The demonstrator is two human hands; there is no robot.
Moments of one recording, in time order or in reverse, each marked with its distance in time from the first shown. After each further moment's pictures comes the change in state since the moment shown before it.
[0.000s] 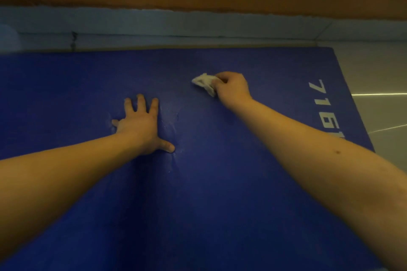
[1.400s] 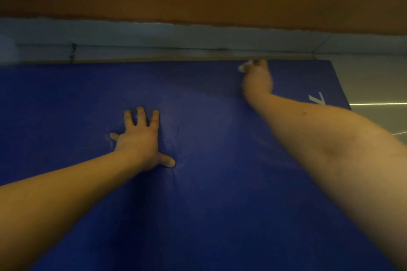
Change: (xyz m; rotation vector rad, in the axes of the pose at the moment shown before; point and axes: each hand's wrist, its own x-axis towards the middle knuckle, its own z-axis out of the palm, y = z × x) left_hand 0.002 0.002 0.000 -0.010 -0.020 0.013; right_hand 0.064 0.018 -0.037 0.101 0.261 0.221
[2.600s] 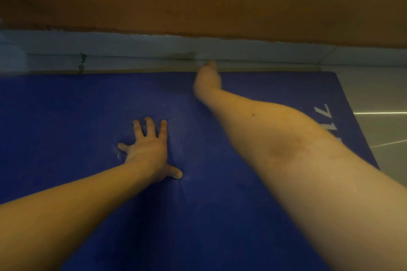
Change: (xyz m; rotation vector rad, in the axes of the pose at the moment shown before) left_hand 0.004 -0.002 -0.002 -0.018 -0.061 0.001; right_hand -0.024 -0.085 0.106 -0.469 -0.168 -0.298
